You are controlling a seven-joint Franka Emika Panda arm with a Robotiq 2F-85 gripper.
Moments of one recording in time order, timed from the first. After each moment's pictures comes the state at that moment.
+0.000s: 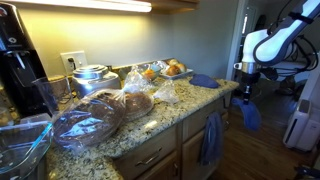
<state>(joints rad) -0.03 0.09 -0.01 -2.57 -0.06 2.63 -0.35</state>
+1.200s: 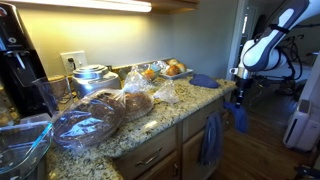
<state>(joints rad) -0.15 0.25 0.10 -2.49 0.19 2.76 -0.66</state>
